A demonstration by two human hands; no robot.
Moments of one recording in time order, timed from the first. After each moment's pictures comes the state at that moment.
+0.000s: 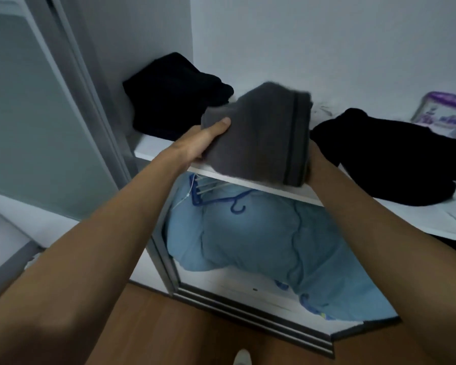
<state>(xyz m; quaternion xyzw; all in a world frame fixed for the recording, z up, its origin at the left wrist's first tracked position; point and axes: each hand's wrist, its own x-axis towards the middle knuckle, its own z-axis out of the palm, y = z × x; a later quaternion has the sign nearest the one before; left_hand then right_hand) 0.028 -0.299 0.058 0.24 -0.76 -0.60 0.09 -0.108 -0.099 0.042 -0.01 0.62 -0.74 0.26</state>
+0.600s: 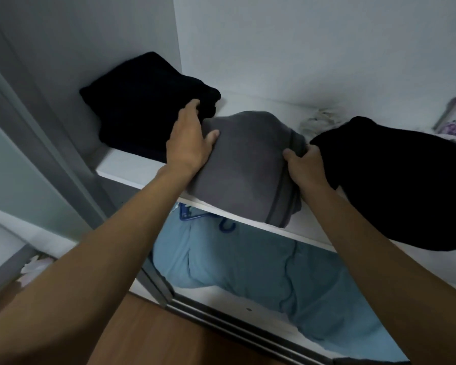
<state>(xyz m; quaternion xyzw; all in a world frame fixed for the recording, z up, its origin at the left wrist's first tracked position) -0.081 -0.301 0.034 0.28 -0.87 -0.27 0.29 -0.203 -0.109 0.005 -0.11 0.81 -0.58 0.09</state>
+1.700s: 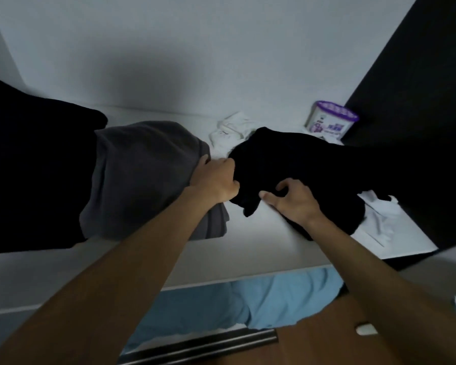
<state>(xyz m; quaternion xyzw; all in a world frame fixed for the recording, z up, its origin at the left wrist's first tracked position) -0.247 -0.220 0.006 -0.07 -0.98 -0.16 0.03 -0.256 -0.012 -0.004 0.01 0.98 -0.21 0.03</state>
